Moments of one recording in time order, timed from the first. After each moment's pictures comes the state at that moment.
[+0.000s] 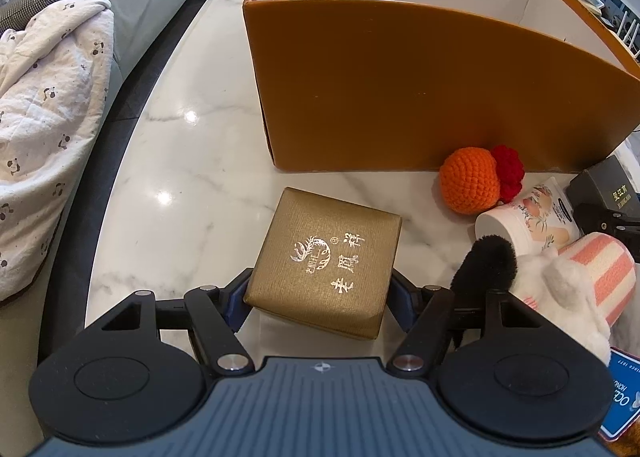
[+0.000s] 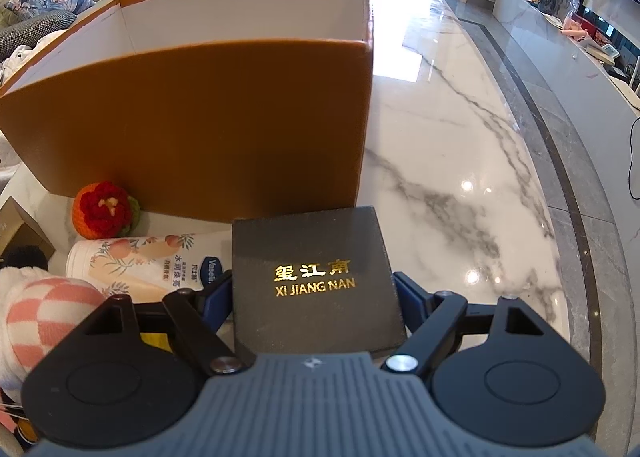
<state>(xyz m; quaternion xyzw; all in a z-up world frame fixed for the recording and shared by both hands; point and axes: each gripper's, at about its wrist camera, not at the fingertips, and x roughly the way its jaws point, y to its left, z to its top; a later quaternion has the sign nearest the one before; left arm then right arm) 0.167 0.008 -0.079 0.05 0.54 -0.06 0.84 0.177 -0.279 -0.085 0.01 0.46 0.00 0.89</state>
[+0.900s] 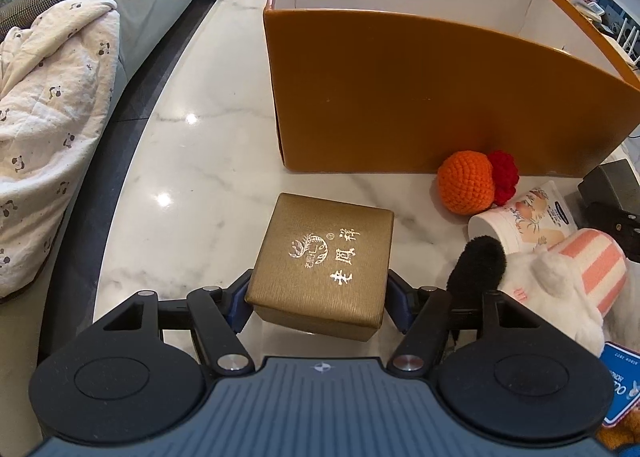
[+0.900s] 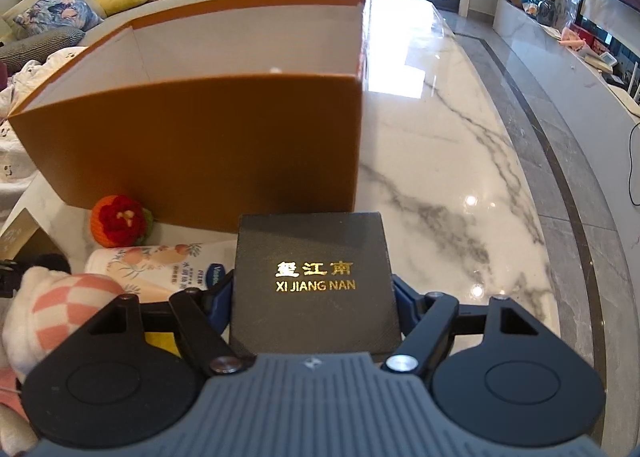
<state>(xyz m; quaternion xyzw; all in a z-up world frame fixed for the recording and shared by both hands) 0.159 0.013 -0.071 0.04 0.53 -0.06 0.84 0.156 -0.278 -0.068 0.02 0.43 0.01 0.90</state>
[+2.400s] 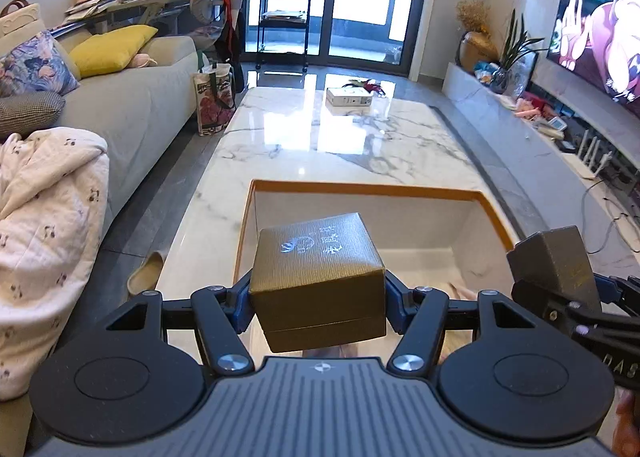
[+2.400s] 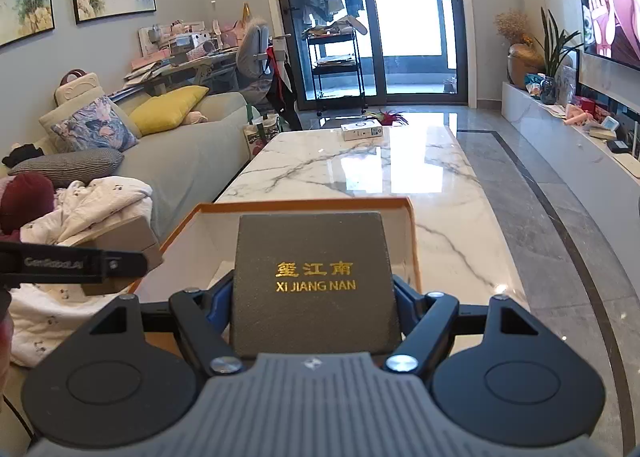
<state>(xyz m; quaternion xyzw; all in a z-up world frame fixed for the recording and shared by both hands) 0.235 -0.027 0.054 0.00 0.37 -0.09 0.92 0.189 -0.253 0.060 0.07 0.28 0.03 0.96</state>
